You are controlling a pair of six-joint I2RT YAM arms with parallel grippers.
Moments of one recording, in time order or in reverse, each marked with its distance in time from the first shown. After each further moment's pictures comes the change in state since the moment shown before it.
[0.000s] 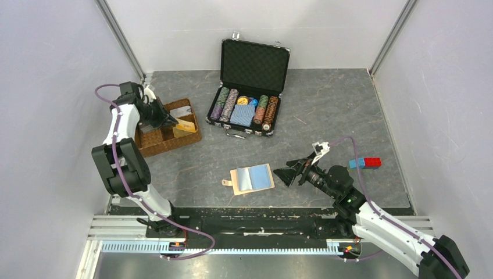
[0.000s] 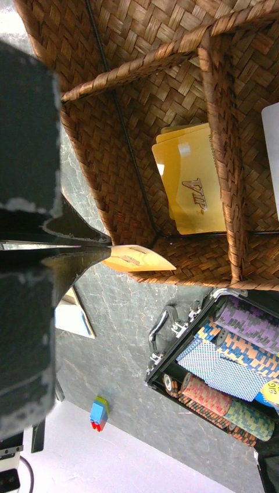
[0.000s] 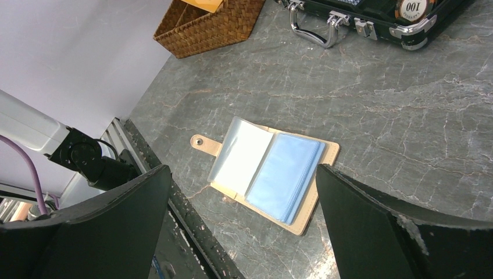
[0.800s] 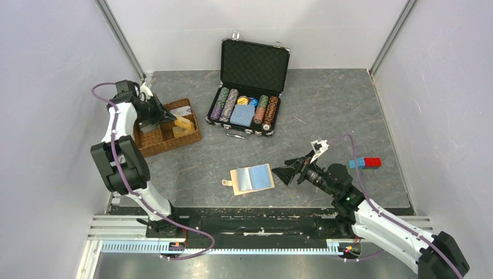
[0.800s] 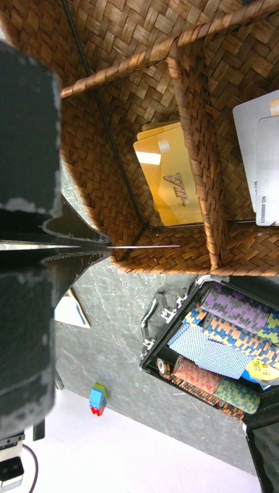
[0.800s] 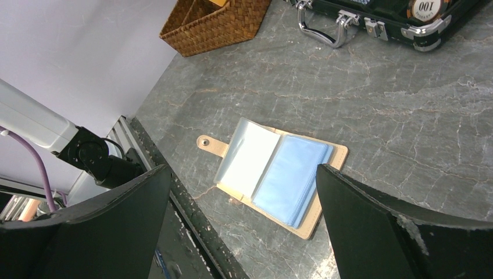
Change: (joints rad) left arm 0.031 0.026 0.041 0.016 0.058 -0.002; right arm 0.000 0.046 0.017 0.030 -0.019 0.011
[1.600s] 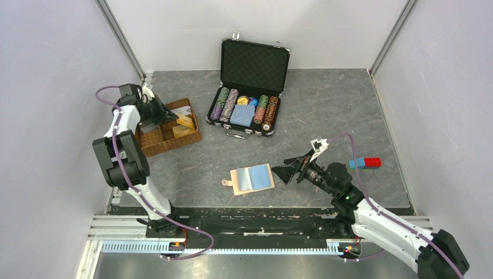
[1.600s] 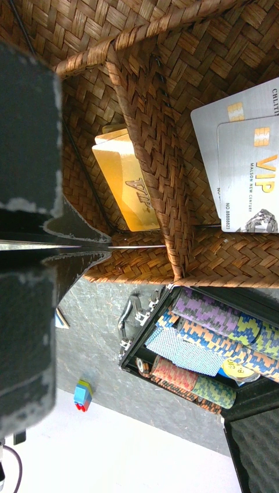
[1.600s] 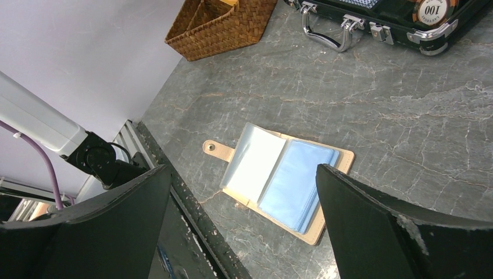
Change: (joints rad) left arm 0.000 0.063 -0.068 0.201 0.027 -0.058; right arm 0.000 0.024 0.017 0.019 0.000 0.019
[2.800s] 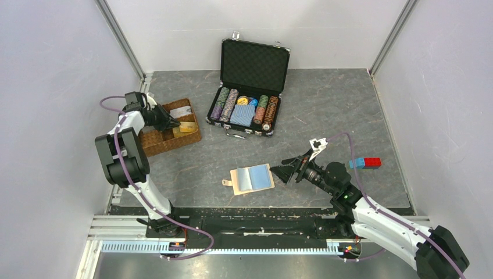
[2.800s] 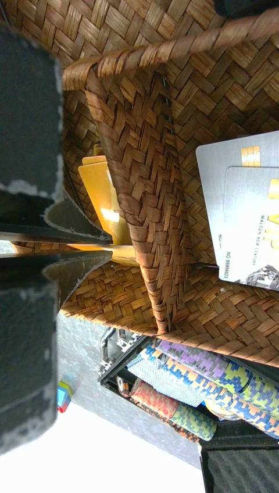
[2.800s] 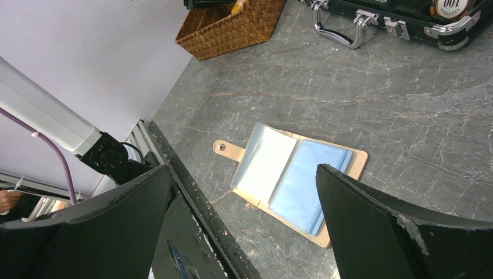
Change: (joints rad) left arm -0.004 0.029 -0.115 0.131 -0.064 -0.082; right arm 0.000 0.042 0.000 0.049 -0.022 0.042
